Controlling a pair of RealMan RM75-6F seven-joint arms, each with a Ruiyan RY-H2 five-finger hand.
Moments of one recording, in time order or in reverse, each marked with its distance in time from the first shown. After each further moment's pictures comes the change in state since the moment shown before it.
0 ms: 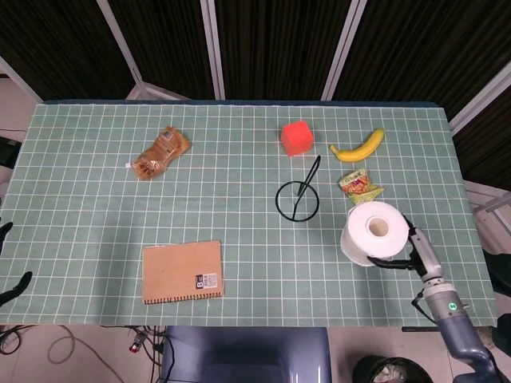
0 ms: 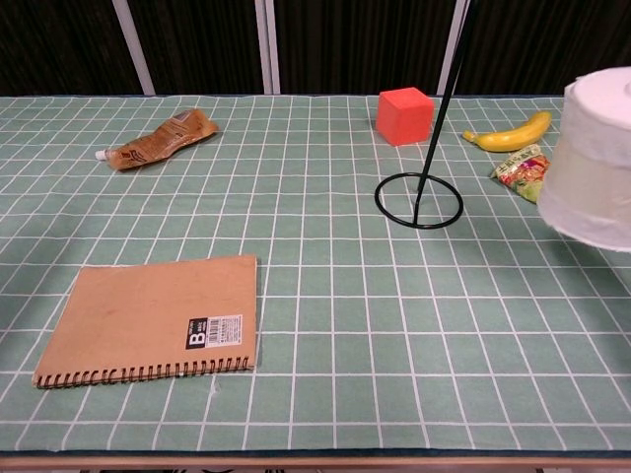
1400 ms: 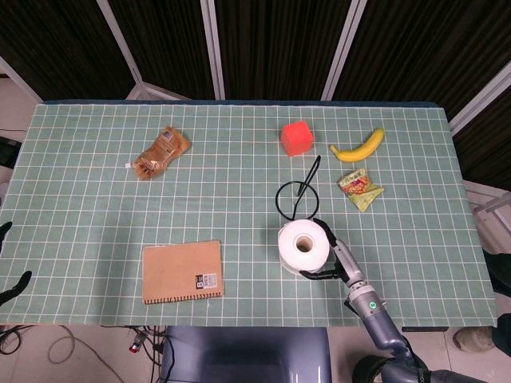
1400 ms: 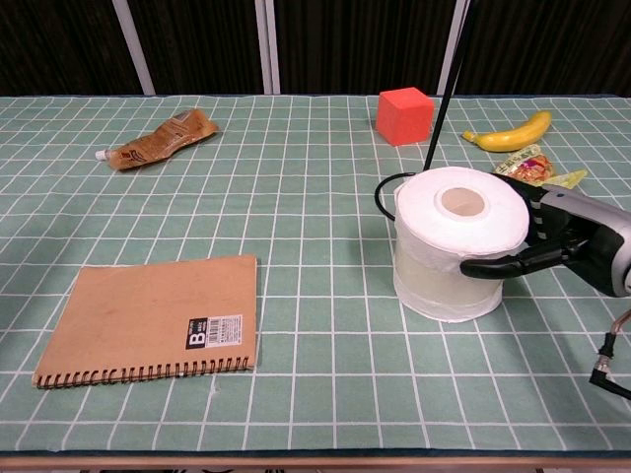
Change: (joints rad) left arm -0.002 -0.006 -0.001 0.006 -0.004 -0.003 0.010; right arm 0.155 -0.355 -0.085 0.164 0.013 -0.007 -0.106
